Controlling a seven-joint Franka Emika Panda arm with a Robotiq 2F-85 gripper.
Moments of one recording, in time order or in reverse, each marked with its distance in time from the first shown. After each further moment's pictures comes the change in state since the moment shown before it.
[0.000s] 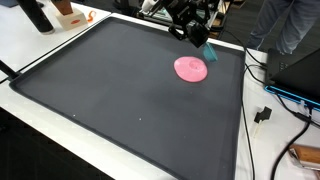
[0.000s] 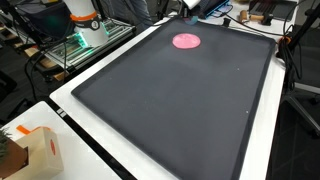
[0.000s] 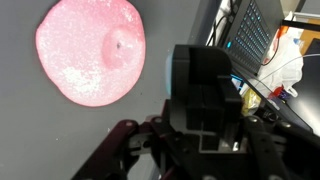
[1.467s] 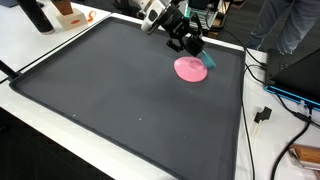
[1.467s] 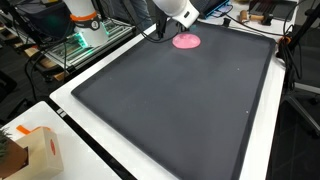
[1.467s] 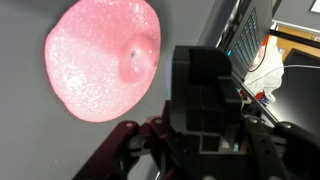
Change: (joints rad) arm -0.023 0.123 -0.023 -0.005 0.151 -0.041 -0.306
